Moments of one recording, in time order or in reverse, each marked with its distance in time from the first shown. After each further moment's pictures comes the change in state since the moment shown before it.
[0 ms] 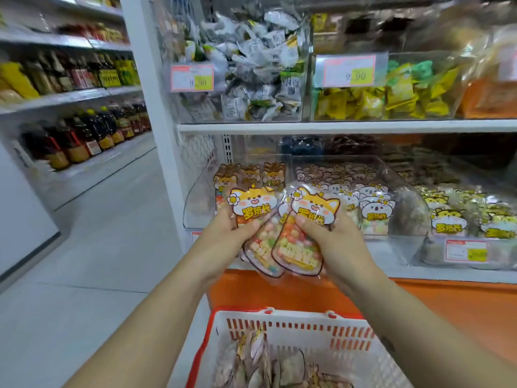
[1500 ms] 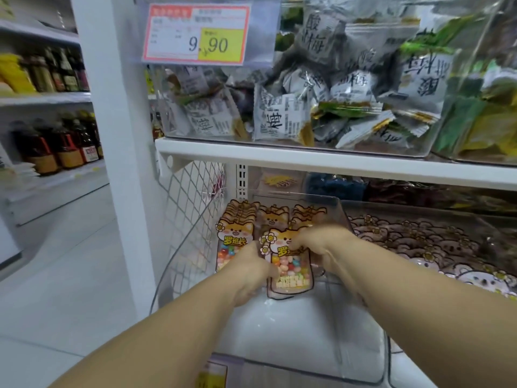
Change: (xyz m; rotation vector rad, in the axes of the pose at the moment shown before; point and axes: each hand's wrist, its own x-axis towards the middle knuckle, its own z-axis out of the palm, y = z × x) left_hand 0.237 -0.081 -0.040 0.076 0.089 -0.329; right_hand 0.258 0.034 0.081 -0.591 -0.075 0.416
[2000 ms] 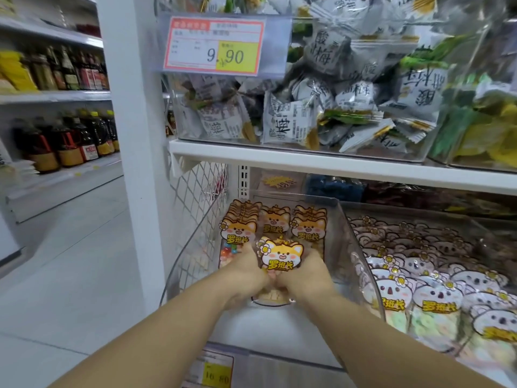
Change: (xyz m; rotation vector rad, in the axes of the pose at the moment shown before) left_hand -0.027 0.002 -0.015 0.318 -0.029 -0.006; right_hand -0.019 0.056 0.053 0.195 0.165 -0.024
